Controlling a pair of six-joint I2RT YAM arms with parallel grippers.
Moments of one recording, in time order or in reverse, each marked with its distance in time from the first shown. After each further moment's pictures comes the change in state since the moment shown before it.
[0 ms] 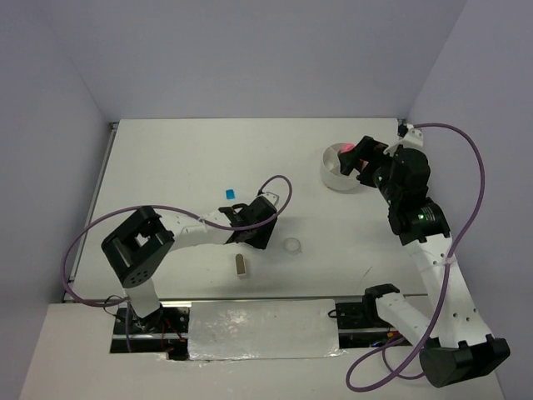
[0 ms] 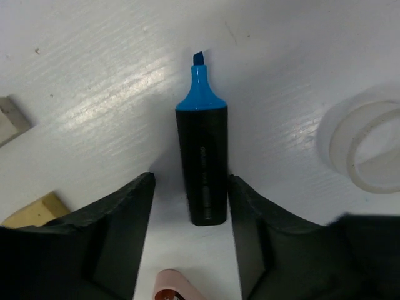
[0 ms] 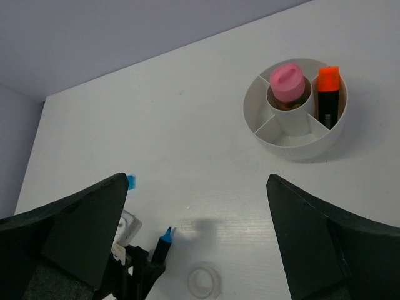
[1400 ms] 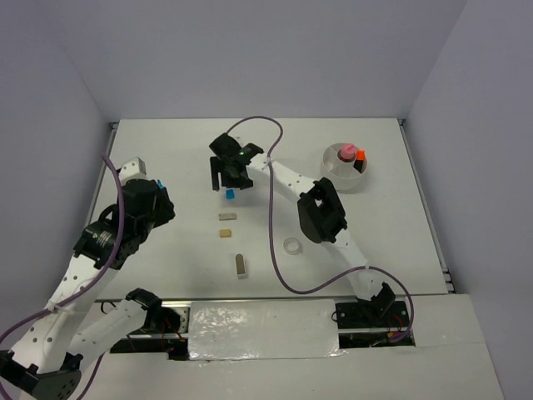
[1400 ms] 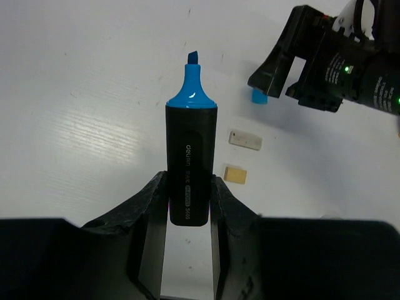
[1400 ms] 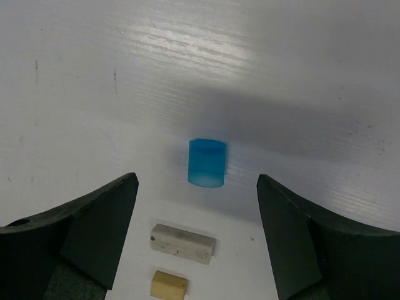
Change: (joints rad) left arm 0.472 -0.936 -0.002 -0.541 -0.211 -0.246; right arm 0.608 1.577 1.212 -0.390 0.100 0.130
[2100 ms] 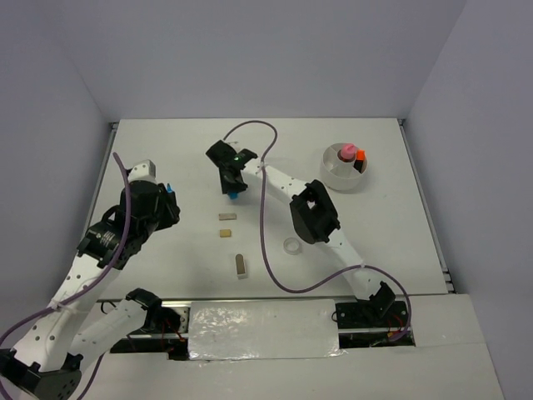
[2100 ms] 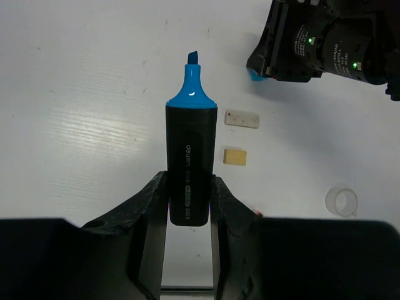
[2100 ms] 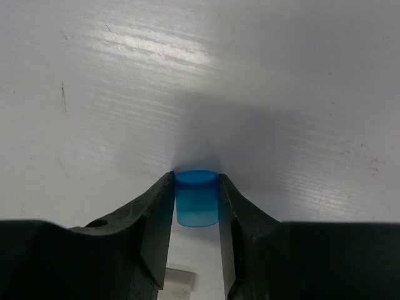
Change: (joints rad) left arm 0.000 -0.016 -0.042 0.017 0.105 0.092; right arm 0.020 0.106 0.083 -0.032 0.092 -0.043
